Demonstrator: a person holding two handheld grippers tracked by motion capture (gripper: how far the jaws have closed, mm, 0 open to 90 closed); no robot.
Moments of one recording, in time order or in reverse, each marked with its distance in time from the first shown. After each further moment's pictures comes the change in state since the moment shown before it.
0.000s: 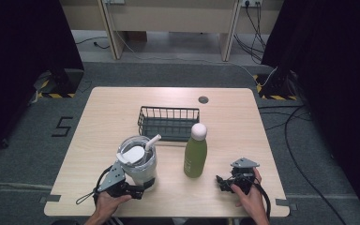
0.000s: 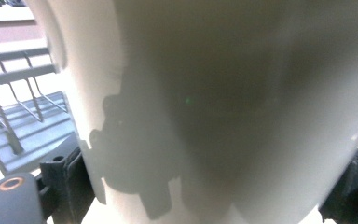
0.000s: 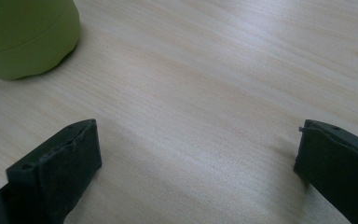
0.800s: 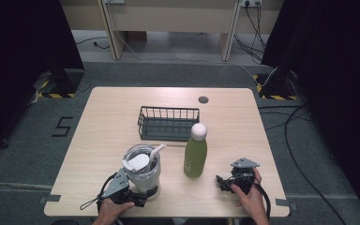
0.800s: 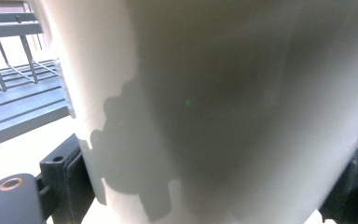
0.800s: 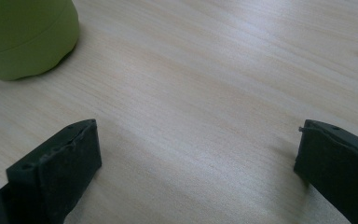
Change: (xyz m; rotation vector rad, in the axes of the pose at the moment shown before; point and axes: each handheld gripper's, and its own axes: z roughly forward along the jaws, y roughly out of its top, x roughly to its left) left arm -0.015 -0.025 0.003 0.036 -0.041 -0.036; right arm 0.000 0.000 0.000 0.000 -0.002 0.002
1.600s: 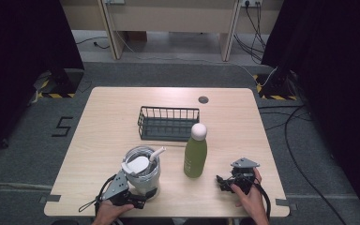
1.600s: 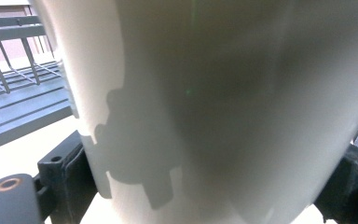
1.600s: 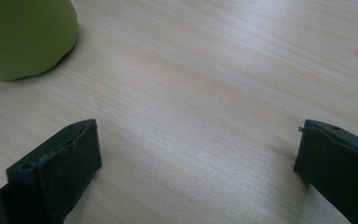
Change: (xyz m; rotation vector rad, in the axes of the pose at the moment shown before) left arm -0.003 -0.003 -0.004 0.003 0.003 0.036; right arm 0.000 0.000 0.000 0.000 -0.003 0.003
